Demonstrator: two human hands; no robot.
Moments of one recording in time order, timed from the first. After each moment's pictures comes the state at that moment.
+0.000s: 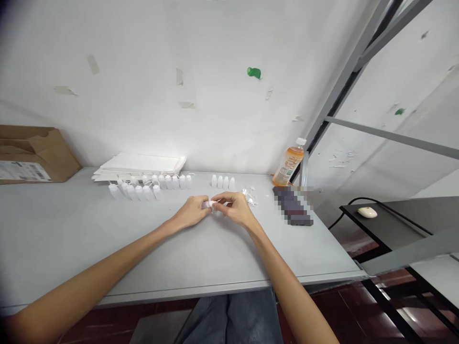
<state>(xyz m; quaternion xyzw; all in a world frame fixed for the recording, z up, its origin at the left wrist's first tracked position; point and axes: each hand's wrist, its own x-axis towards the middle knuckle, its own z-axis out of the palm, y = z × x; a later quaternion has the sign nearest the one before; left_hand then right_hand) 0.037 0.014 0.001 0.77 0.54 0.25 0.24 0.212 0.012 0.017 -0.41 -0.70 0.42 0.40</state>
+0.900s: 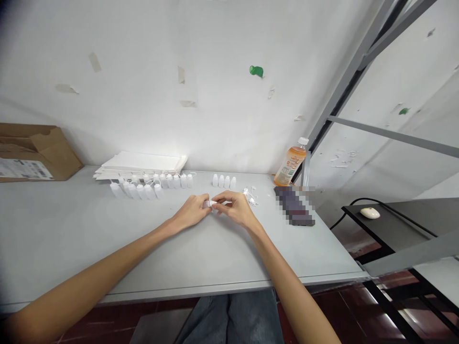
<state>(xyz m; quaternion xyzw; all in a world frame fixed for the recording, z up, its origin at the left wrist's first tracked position) 0.034 0.012 0.002 0.77 0.56 0.22 0.22 0.209 0.010 0.017 -0.37 -0.71 0.43 0.41</state>
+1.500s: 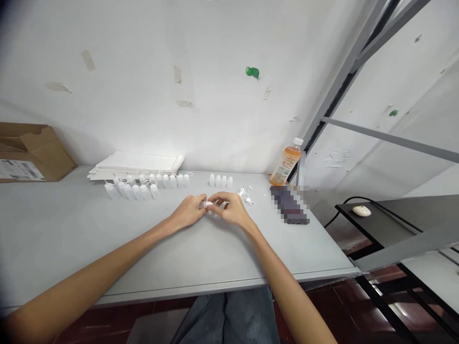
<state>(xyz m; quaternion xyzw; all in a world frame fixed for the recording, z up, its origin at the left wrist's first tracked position) 0.035 0.014 0.000 0.78 0.55 0.20 0.20 0.210 0.009 0.016 -0.41 -0.76 0.34 0.38</state>
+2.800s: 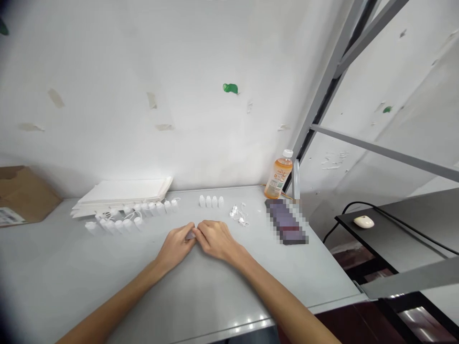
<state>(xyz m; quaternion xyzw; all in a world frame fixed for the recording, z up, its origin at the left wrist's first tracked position) 0.040 0.009 -0.005 0.77 0.57 0.23 0.18 0.201 0.020 0.009 -0.39 -0.88 0.09 0.26</state>
